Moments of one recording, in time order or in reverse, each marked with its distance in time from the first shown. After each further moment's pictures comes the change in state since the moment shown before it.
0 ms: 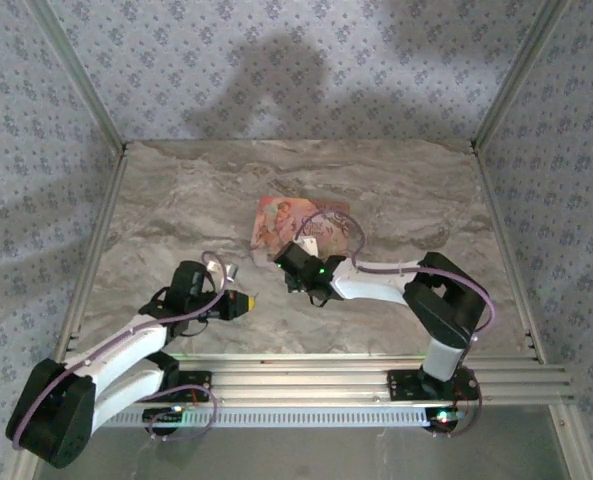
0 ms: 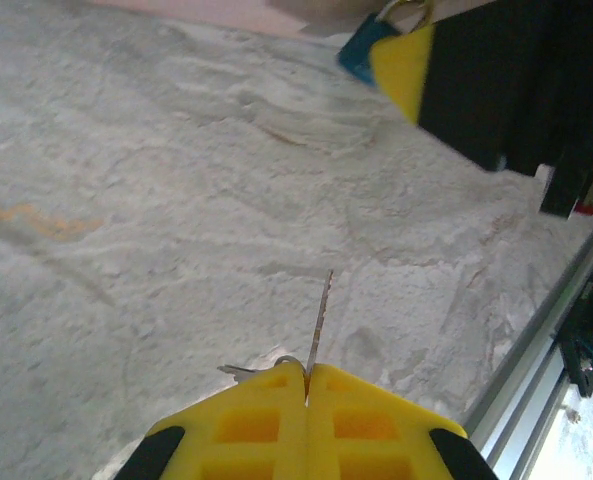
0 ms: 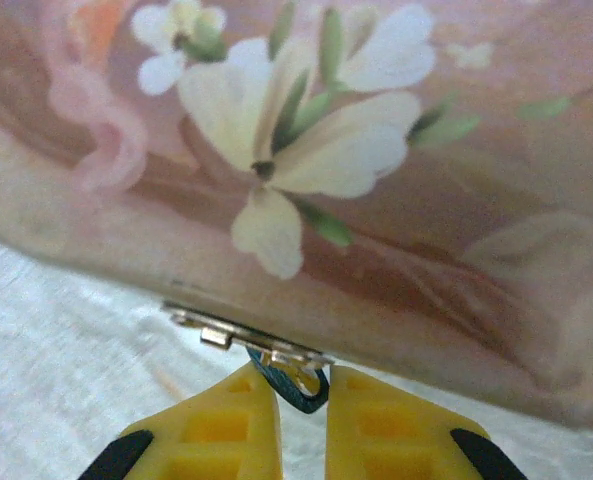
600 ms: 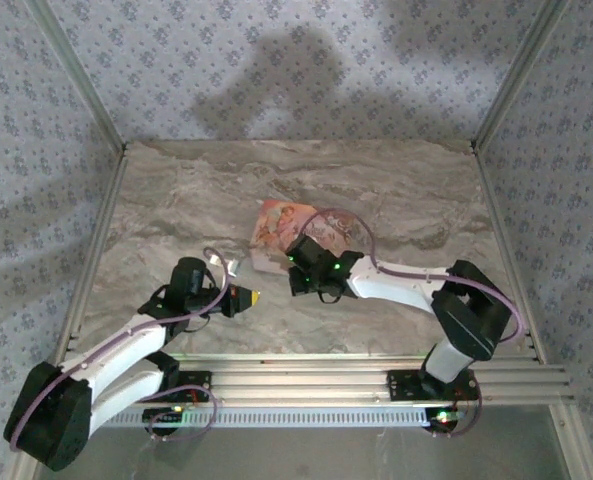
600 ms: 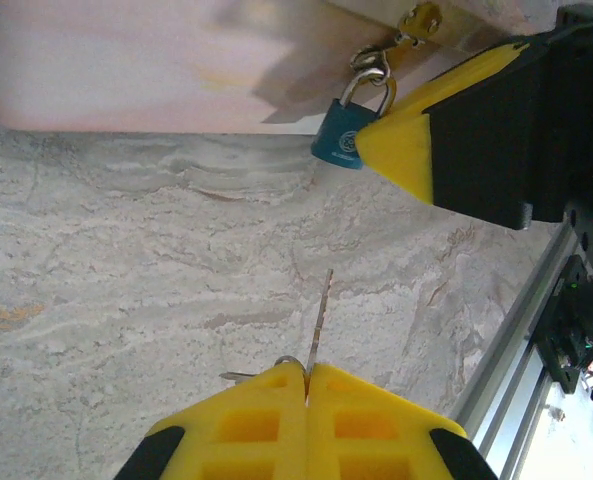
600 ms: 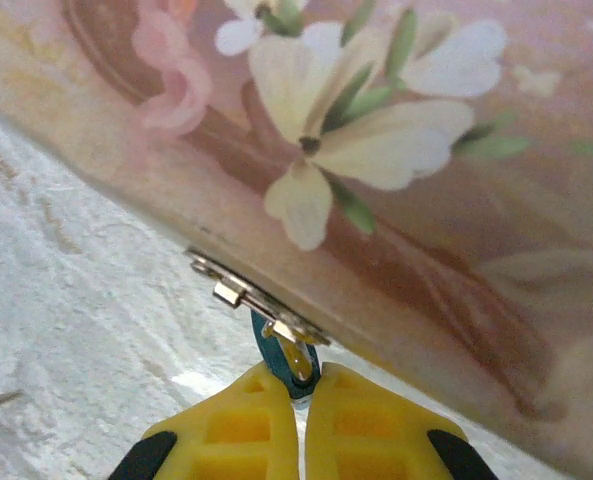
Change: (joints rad) left arm -0.013 -0.032 0.019 0.040 0.016 0.034; right arm -0.043 -0.138 -0.036 -0.087 -0.175 -0.091
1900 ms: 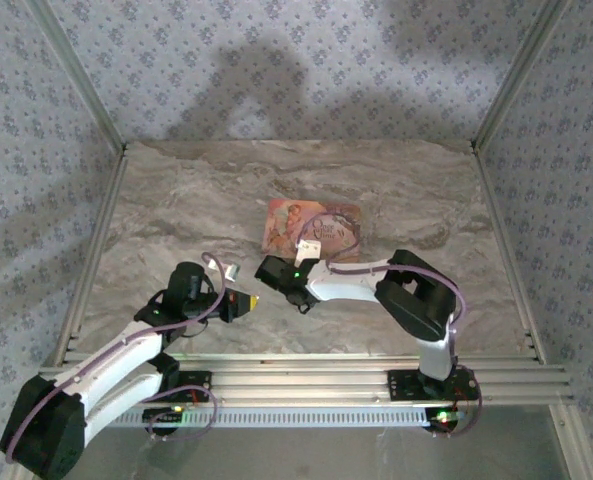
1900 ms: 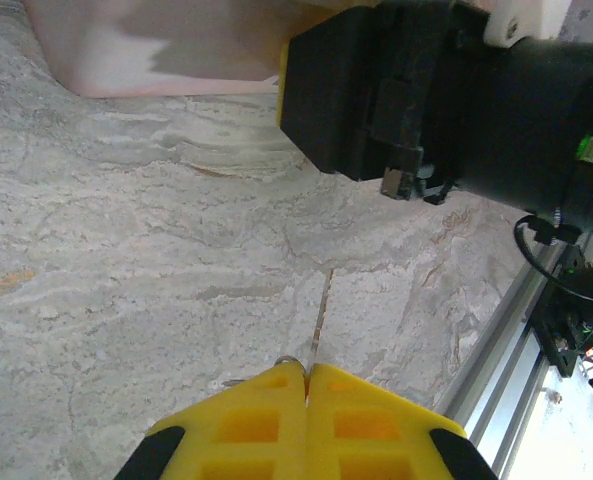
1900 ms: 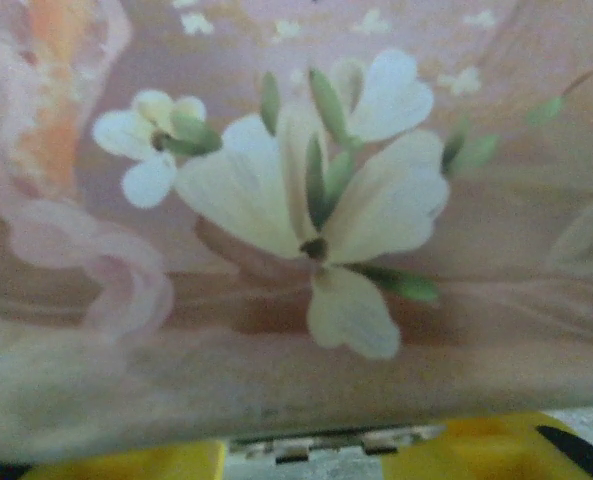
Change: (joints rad) left arm -0.017 -0.074 -0.023 -0.056 -0.010 0.000; right arm 0.122 0.305 0.198 -0.168 0.530 0.487
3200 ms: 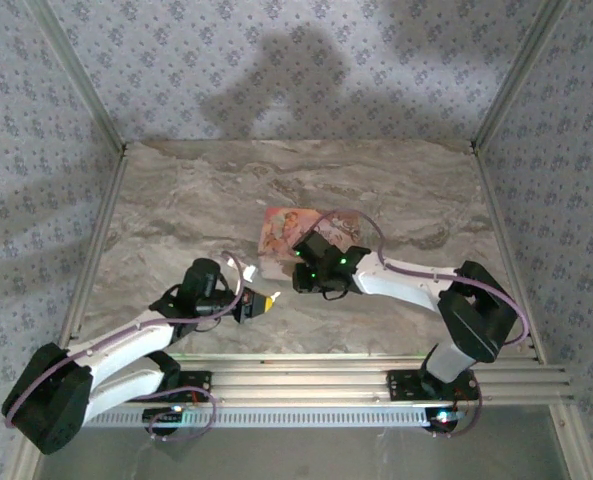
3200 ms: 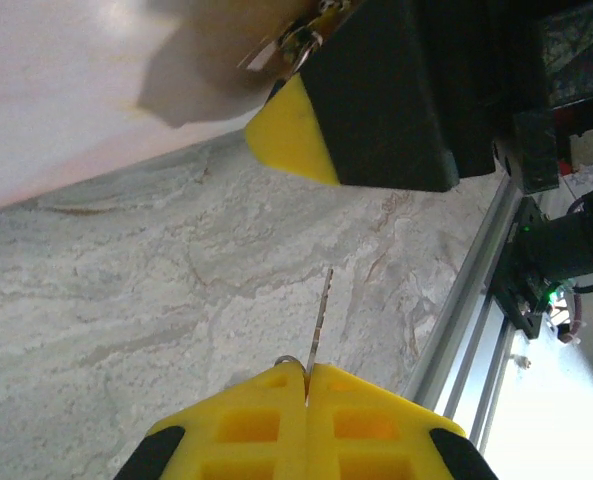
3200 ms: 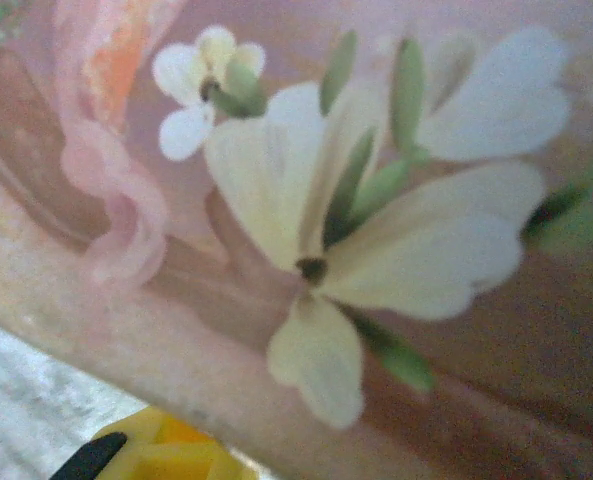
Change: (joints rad) left arm -0.127 0.161 0.040 0.182 0.020 0.026; right arm -0.168 -0.330 -0.187 0.119 -0.682 -0.369
